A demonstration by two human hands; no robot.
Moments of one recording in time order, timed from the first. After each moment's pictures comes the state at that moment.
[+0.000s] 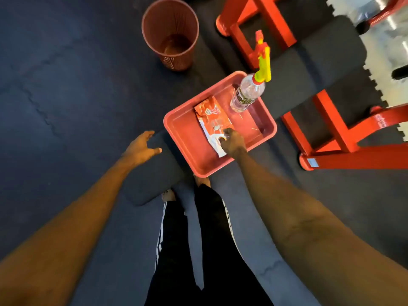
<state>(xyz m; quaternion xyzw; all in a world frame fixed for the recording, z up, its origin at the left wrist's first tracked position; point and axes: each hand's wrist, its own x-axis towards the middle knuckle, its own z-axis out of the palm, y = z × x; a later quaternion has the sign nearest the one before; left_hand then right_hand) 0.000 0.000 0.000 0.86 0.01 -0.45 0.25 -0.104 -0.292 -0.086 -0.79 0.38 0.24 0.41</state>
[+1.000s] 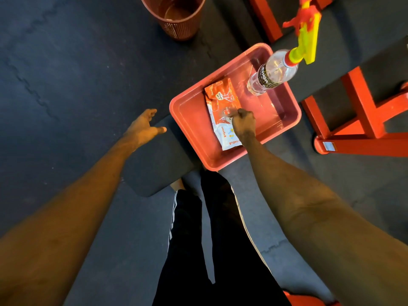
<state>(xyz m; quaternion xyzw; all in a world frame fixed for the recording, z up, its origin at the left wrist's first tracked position) 0.053 0.004 -0.062 0.85 0.05 -0.46 0.26 -0.067 -0.285 -0.133 -0.74 0.48 0.16 0.45</state>
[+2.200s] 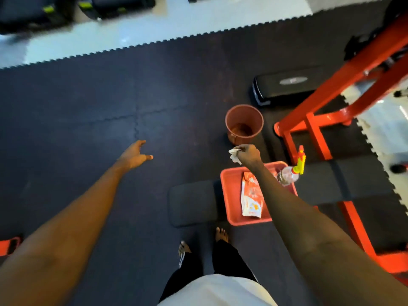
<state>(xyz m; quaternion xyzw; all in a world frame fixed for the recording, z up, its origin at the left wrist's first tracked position) 0.022 0.199 0.235 0.90 0.19 -0.23 0.31 0.034 -0.202 0.187 -0.83 0.17 0.22 0.48</state>
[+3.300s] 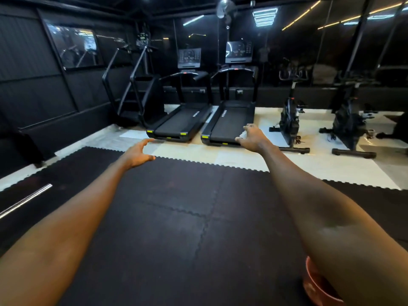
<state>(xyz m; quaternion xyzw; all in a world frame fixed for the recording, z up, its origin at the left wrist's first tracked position) -0.032 0.552 0.590 0.93 0.22 0.12 0.29 0.187 0.191 0.609 -0.91 -0.29 -0.04 0.31</state>
